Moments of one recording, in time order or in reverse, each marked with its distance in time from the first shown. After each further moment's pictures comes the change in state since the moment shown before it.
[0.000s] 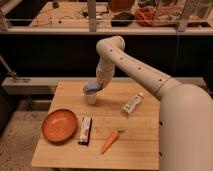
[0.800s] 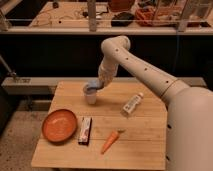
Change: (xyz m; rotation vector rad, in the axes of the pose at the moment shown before) arm 0.000 0.005 -0.013 0.053 0.030 0.026
